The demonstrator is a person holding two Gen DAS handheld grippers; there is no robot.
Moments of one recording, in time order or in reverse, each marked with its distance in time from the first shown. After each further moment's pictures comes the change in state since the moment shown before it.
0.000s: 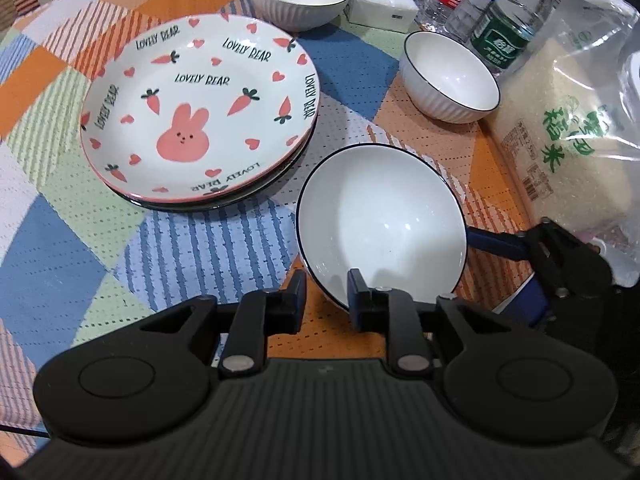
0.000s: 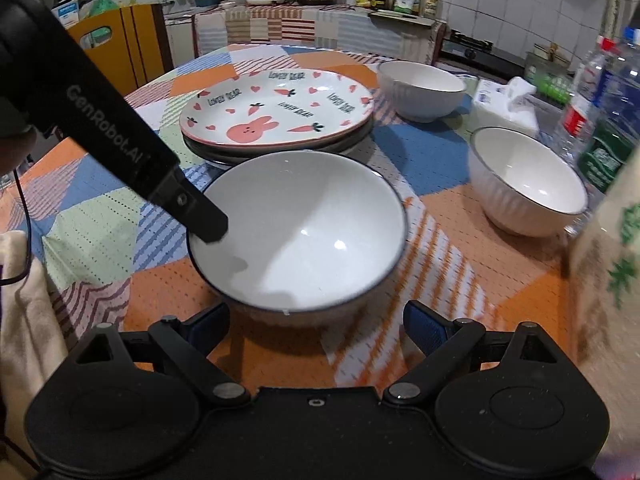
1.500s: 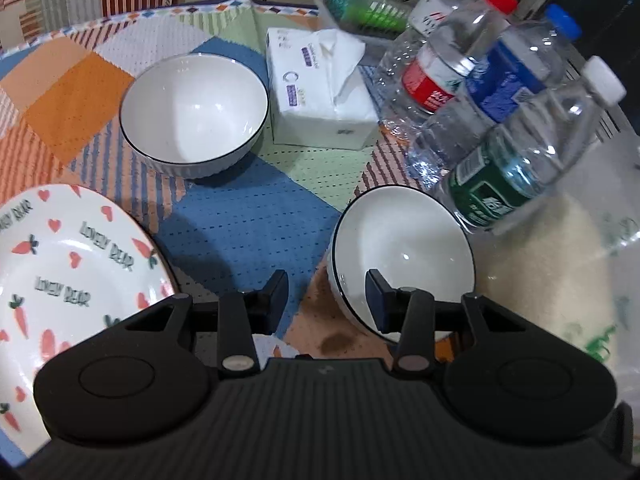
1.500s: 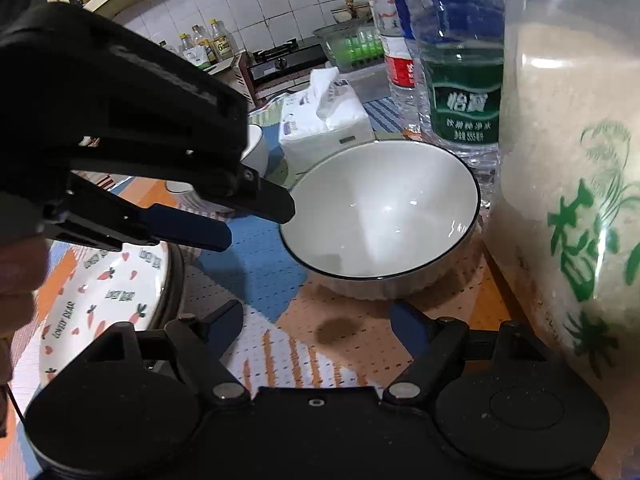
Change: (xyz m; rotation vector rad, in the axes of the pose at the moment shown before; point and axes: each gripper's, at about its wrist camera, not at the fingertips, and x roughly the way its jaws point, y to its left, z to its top) left arm 0.080 -0.048 0.167 -0.051 -0.091 -0.104; right arm 0.059 -0.096 0.046 0.651 -0.161 -0.196
